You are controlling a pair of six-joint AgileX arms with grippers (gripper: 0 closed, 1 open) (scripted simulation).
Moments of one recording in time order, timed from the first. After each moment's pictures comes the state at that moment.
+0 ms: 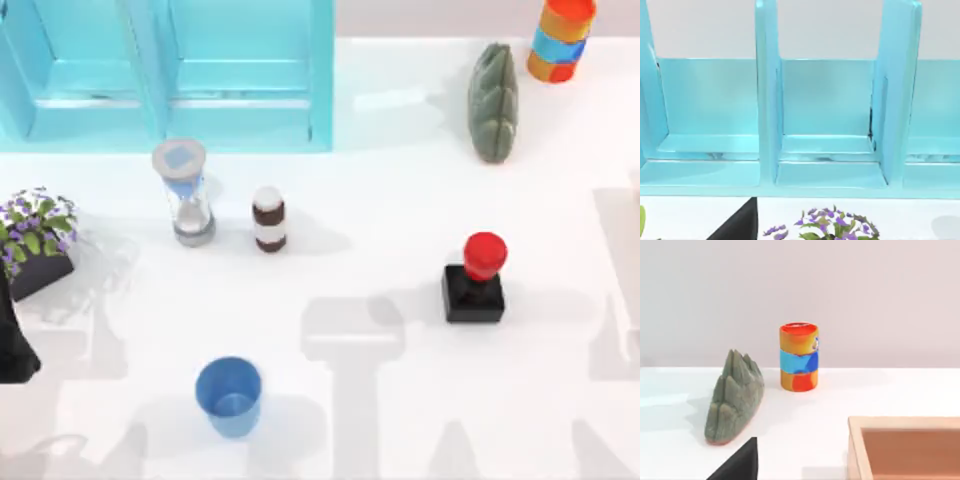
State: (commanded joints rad) left arm 0.00 0.00 0.00 0.00 0.00 0.00; right arm 0.00 0.00 0.00 0.00 0.00 0.00
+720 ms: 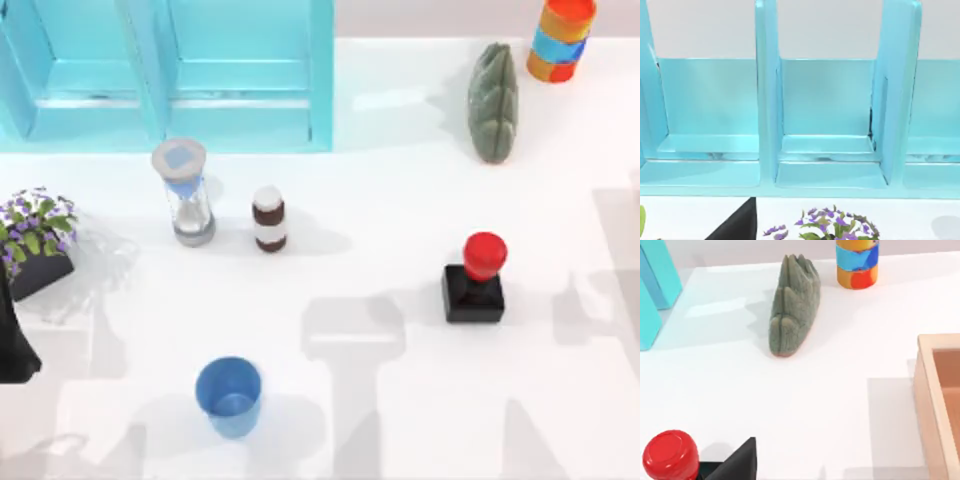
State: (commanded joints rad) left arm 0.00 0.00 0.00 0.00 0.00 0.00; right arm 0.12 0.50 0.45 -0.33 0.00 0.13
